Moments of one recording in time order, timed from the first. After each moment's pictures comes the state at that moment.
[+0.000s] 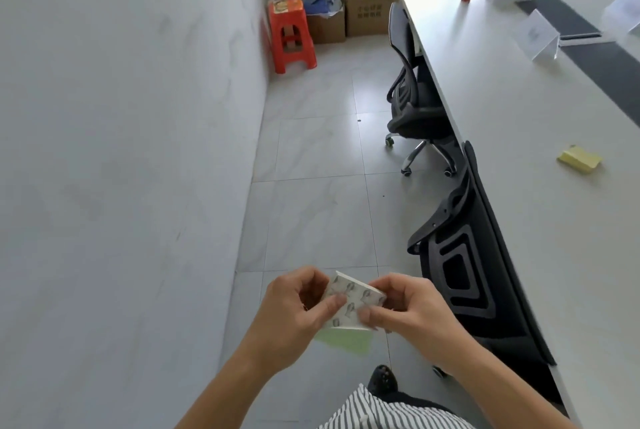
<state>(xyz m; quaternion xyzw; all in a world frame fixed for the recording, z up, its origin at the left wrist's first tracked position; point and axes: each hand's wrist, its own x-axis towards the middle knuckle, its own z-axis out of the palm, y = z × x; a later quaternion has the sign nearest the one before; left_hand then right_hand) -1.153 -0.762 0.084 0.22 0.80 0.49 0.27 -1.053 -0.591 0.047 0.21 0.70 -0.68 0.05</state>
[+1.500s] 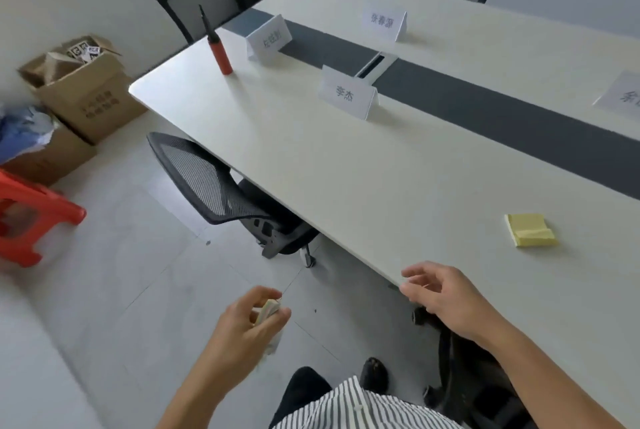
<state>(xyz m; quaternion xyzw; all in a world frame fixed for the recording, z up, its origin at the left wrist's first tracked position) -1.712 -0.202 0.050 0.46 0.73 0.24 0.46 -1.413 -0.124 0.003 0.61 0.57 -0.53 -0.15</state>
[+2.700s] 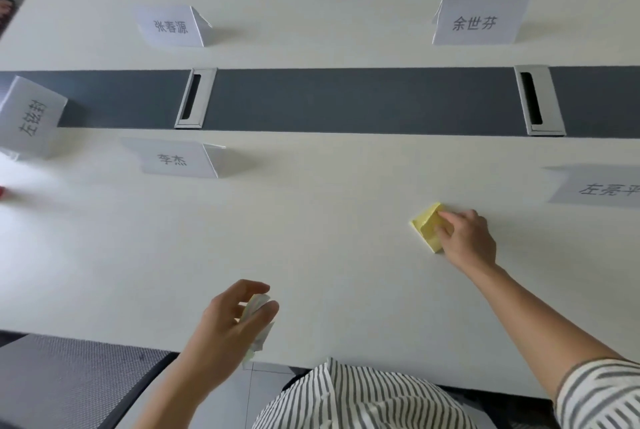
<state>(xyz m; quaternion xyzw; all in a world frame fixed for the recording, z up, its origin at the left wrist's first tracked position) -1.573 0.103 0.036 0.58 0.60 0.06 0.55 -1.203 0.036 -0.123 0.91 0.34 -0.23 -0.10</state>
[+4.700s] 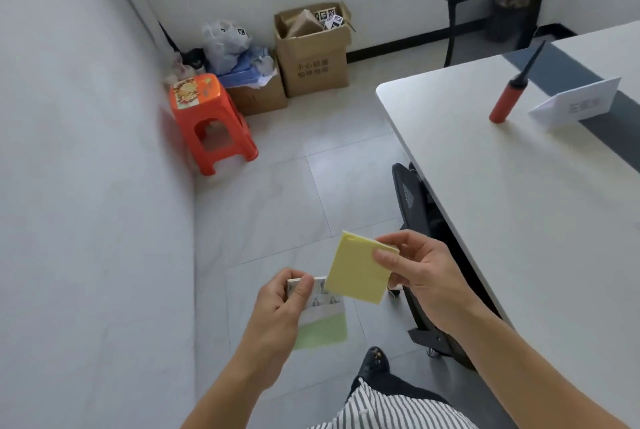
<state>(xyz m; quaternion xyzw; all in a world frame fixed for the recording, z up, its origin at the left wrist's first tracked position) -2.069 -0.130 0.065 0.11 0.74 0.54 0.39 -1.952 0.046 0.053 0.31 0.53 -0.78 -0.15</state>
